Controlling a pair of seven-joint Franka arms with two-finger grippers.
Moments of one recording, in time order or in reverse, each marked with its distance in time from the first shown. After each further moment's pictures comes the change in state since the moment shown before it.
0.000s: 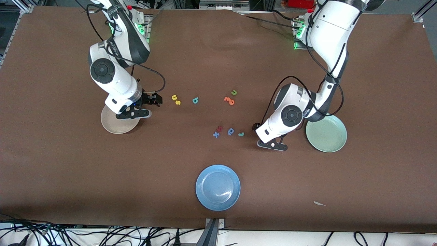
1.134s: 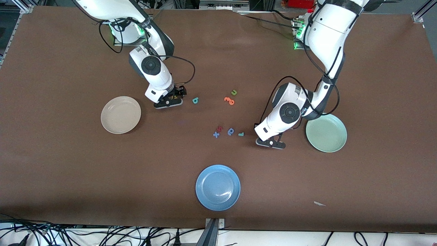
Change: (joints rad) left arm 0.002 0.003 0.001 -0.021 0.000 0.044 -0.005; right arm 0.066 0.179 0.110 -0.186 -0.223 0.322 0.245
